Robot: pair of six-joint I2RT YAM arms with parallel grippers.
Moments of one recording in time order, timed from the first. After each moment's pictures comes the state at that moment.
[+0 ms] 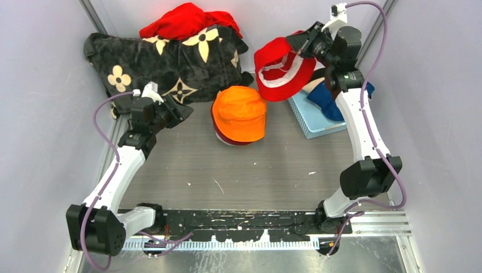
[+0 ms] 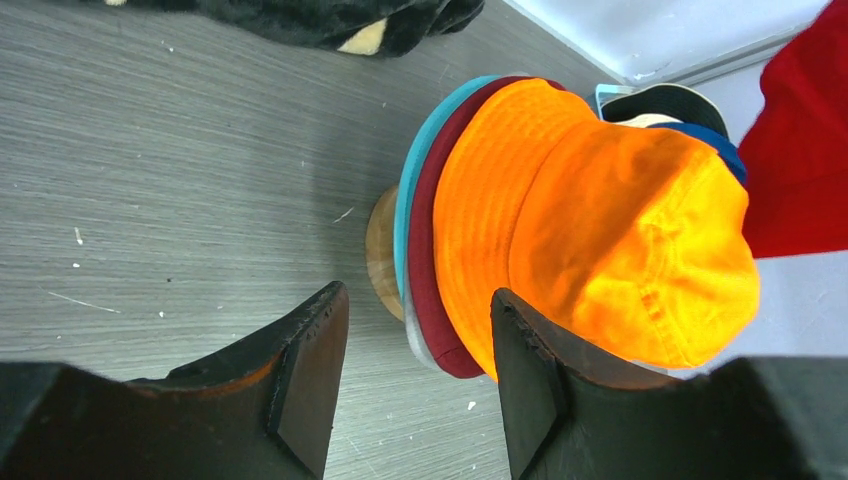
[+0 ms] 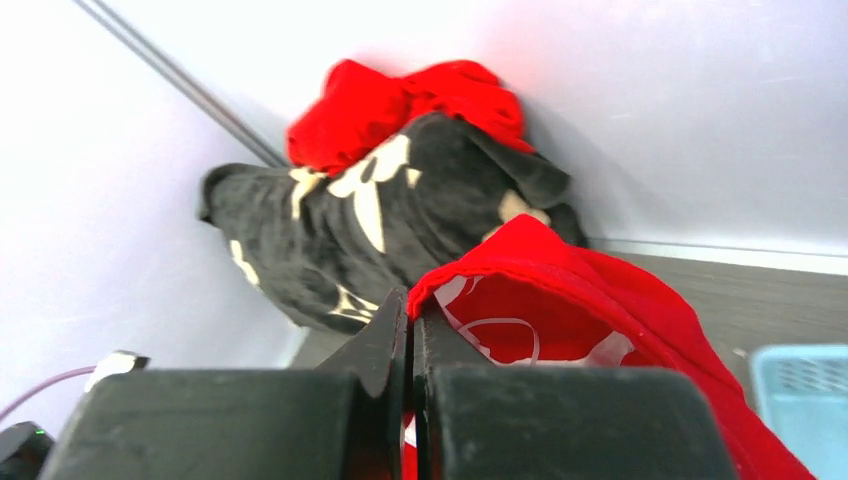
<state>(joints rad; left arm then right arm) -0.14 1.12 0.89 -0.15 0.21 -0.68 0.10 1.57 1.75 -0.15 -0.41 0.56</state>
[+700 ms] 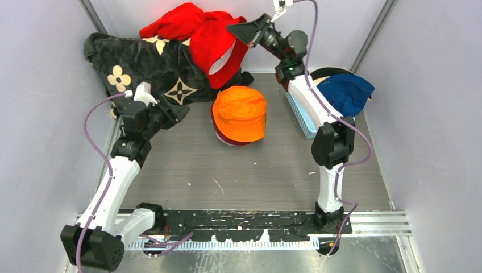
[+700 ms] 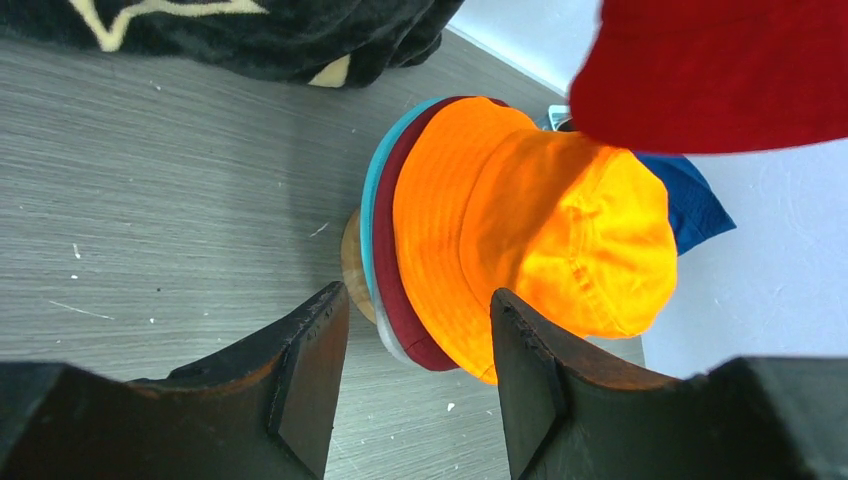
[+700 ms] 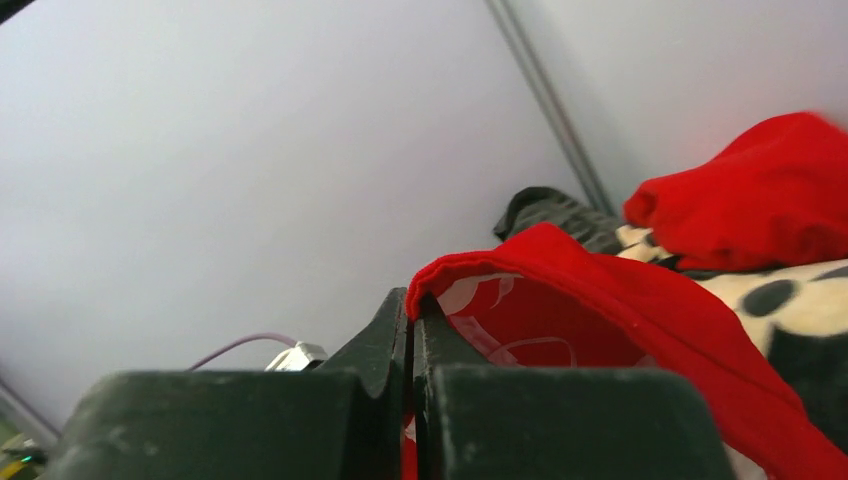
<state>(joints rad) -0.14 1.00 0.89 -0.18 0.21 -0.68 0.35 2.01 2.00 0.64 -0.64 0.98</state>
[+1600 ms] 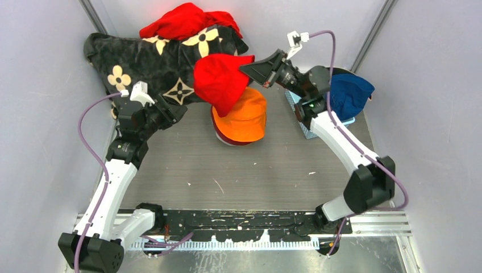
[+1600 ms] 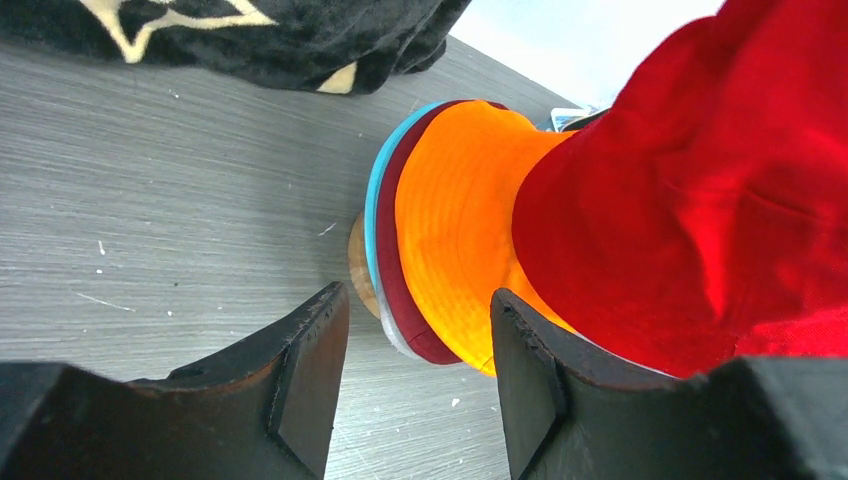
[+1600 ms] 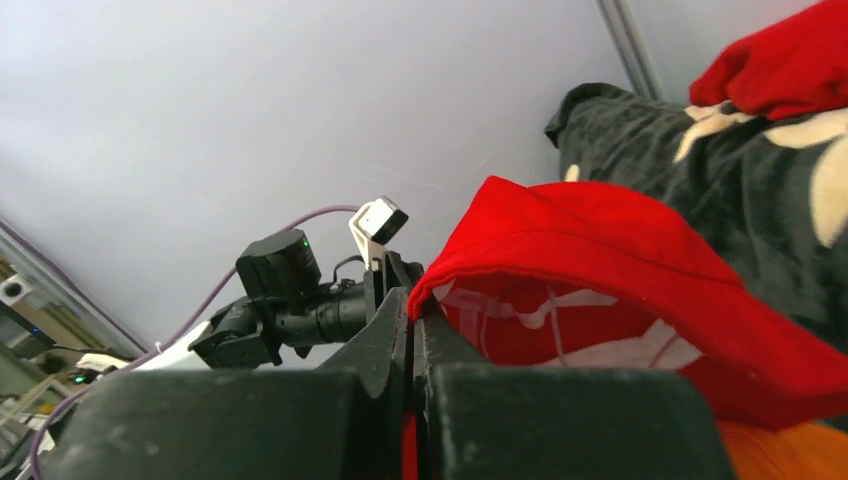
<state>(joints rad) -0.14 0.94 0.93 -0.26 0.18 -0.65 0.40 1.52 1.33 0.73 -0.71 0.96</state>
